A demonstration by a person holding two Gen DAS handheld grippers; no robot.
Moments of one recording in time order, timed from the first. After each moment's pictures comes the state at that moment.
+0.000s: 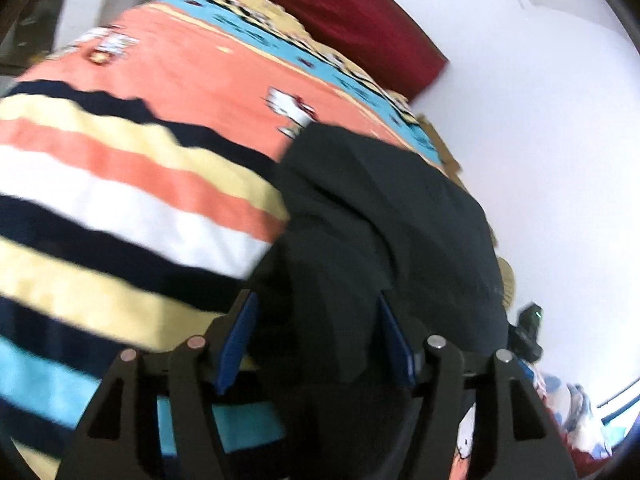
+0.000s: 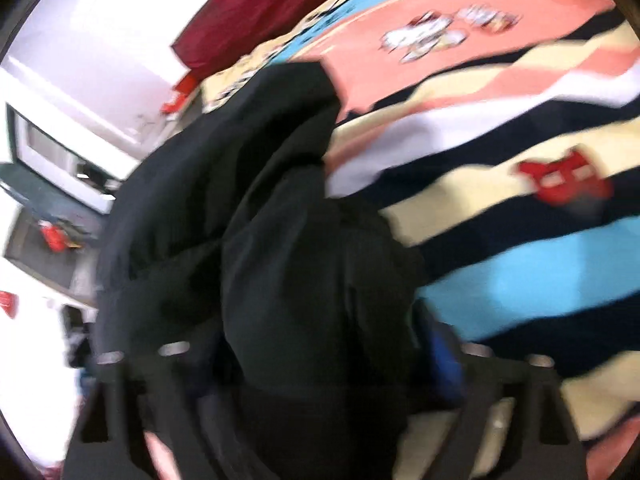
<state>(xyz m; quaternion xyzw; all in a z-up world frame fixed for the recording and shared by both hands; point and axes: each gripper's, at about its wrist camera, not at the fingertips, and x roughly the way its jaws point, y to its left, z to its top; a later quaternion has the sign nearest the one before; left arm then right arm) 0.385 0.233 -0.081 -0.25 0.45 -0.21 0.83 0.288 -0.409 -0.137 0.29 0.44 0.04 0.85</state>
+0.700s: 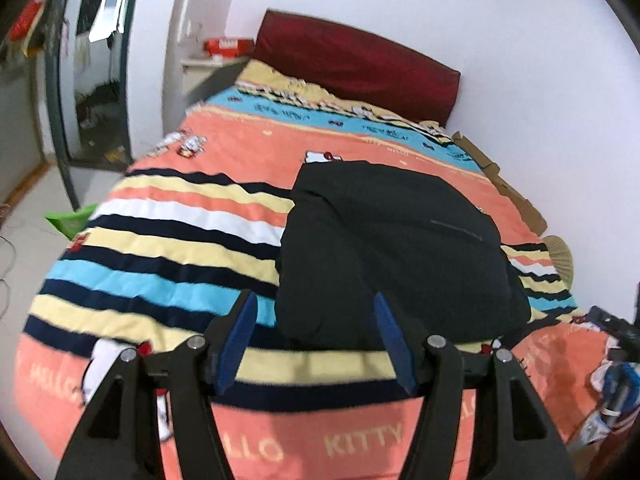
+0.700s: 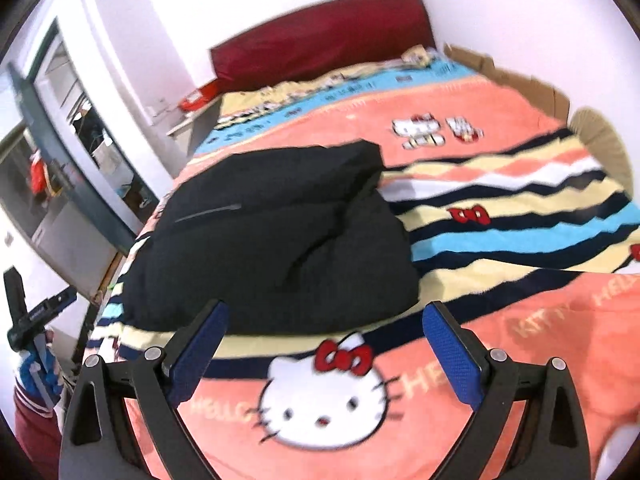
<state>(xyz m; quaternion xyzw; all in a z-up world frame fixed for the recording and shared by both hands) 0.168 0.166 0.039 -0.10 0.36 -0.07 0.92 0.091 -0.277 0.014 0.12 0.37 0.00 0.92</state>
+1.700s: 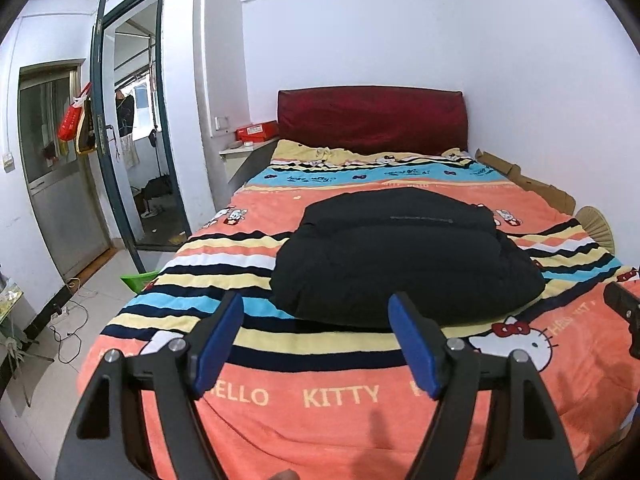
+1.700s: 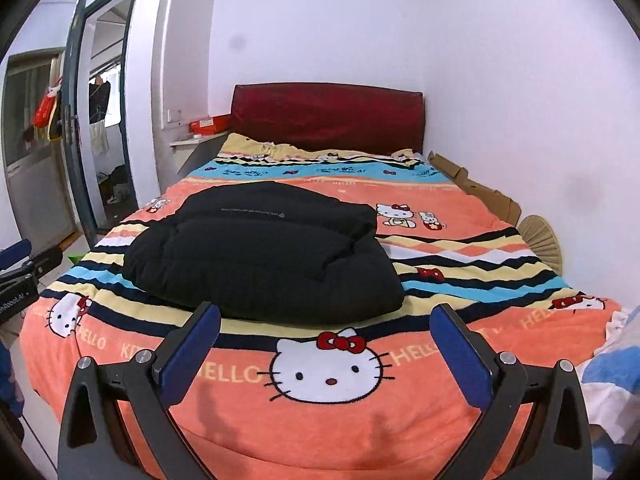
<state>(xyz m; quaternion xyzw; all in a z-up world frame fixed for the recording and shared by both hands) 0.019 0.044 0.061 0.02 0.24 0.03 0.97 -0.014 -0.173 0.014 -0.04 0.25 -0.08 0.96</state>
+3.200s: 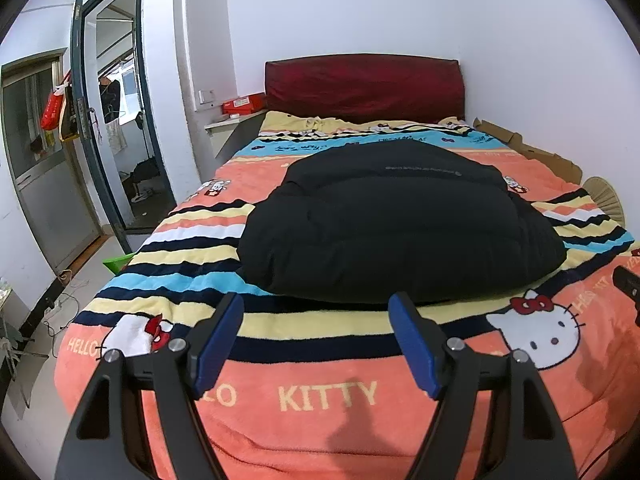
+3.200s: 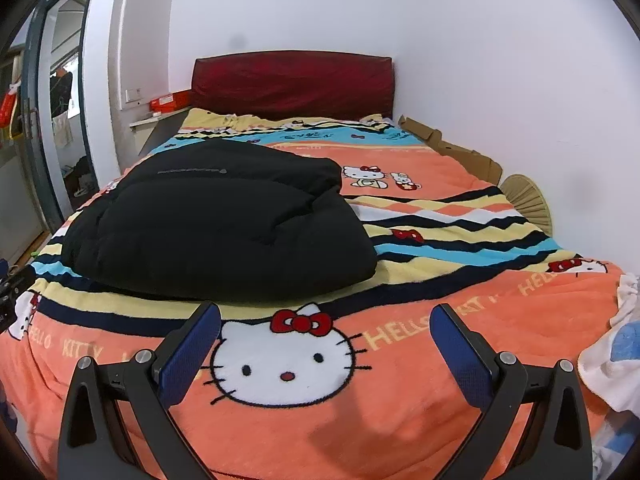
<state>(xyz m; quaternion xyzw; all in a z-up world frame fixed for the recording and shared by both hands) 0.078 0.034 -0.006 0.03 0.29 0.02 0.96 0.034 -0.217 -0.044 -0.01 0.29 -0.14 0.95</state>
